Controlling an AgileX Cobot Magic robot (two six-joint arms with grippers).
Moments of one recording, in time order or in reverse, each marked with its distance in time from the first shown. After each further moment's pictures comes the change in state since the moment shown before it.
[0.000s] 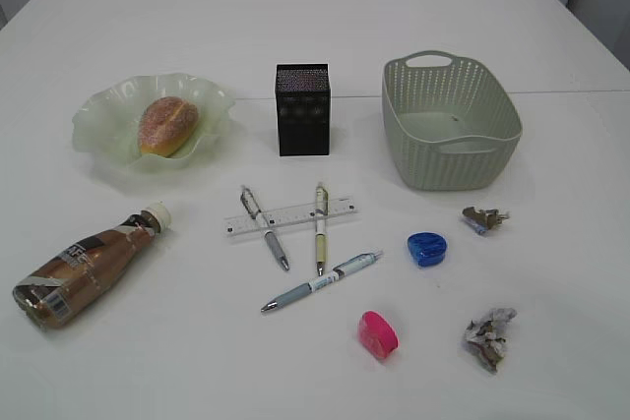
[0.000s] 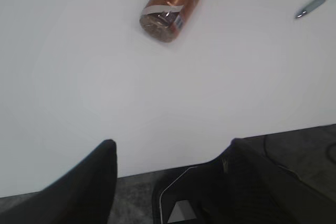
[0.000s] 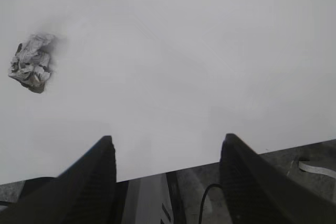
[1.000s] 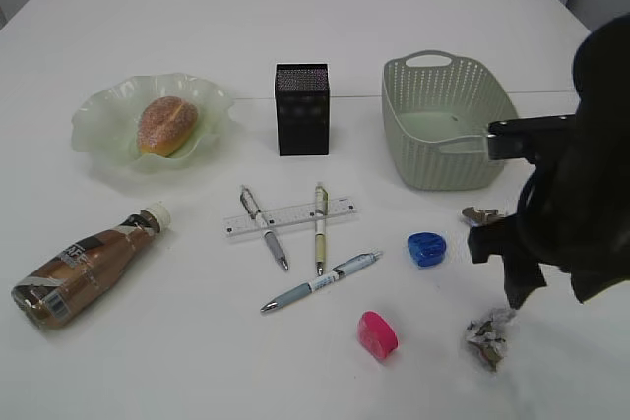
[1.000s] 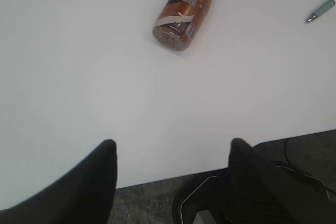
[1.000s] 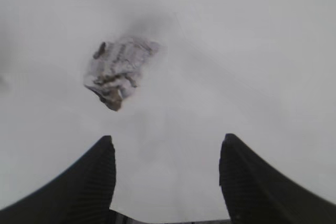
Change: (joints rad) left arm 0.000 -0.049 0.000 0.047 0.000 0.039; right arm 0.400 0.395 -0.098 -0.073 -0.155 0.248
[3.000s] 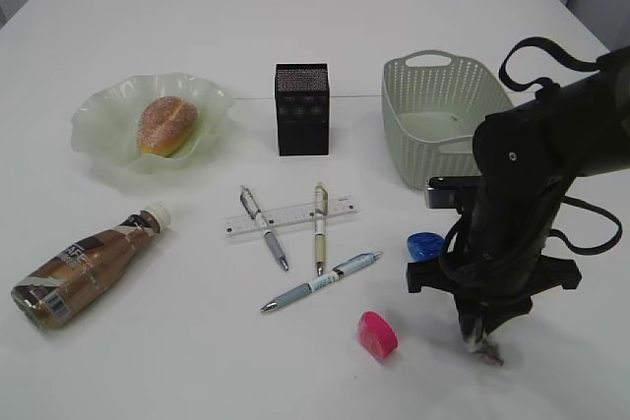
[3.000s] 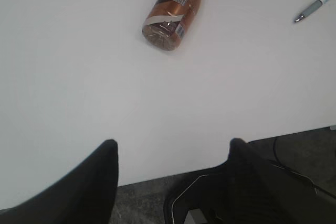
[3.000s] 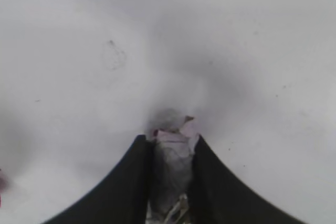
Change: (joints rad) left arm 0.000 0.000 0.000 -0.033 0.000 0.000; right arm 0.002 0.335 -0.055 0.091 -0.248 0.006
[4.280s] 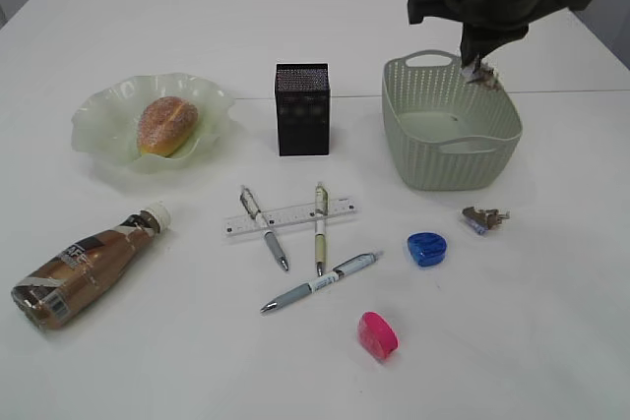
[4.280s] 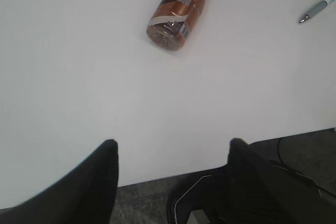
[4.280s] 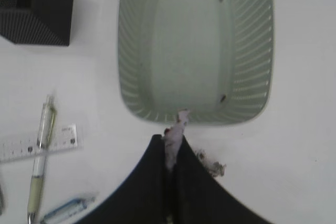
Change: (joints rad) left arm 0.000 0.000 0.000 0.009 0.000 -0.002; right arm -0.063 -0.078 -0.665 -0.205 0.268 -0.085
